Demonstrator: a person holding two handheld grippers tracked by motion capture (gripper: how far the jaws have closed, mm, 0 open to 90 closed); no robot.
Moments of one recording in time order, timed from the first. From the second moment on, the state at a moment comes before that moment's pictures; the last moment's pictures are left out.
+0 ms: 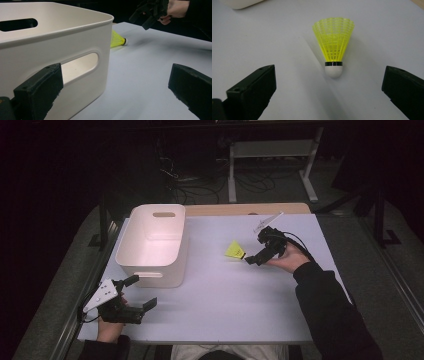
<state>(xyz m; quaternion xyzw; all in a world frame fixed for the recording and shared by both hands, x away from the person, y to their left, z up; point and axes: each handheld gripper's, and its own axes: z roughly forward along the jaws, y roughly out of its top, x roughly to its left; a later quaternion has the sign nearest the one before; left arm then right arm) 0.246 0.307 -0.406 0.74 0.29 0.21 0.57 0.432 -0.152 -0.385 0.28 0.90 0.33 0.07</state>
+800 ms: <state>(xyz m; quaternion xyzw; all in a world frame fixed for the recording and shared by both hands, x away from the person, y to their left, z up) 0.246 0.307 -0.406 0.74 0.29 0.21 0.57 0.450 -0.141 -0.416 0.28 0.90 0.32 0.05</state>
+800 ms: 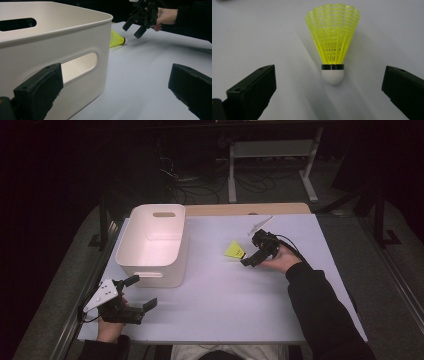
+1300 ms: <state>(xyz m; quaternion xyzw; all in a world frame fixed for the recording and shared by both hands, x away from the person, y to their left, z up) 0.246 0.307 -0.406 0.74 0.29 0.21 0.57 0.463 -0.123 -0.422 0.27 0.91 0.30 0.06</state>
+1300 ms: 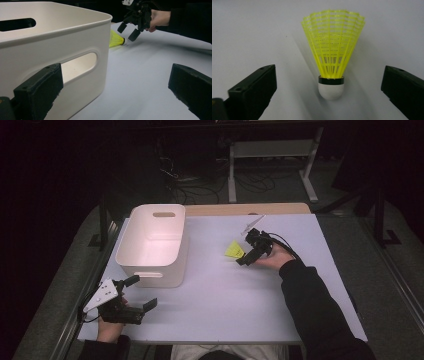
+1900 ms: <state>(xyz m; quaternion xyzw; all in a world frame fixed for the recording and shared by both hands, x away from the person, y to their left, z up) 0.246 0.307 -0.406 0.74 0.29 0.20 0.57 0.478 -0.128 -0.431 0.26 0.92 0.29 0.03</state>
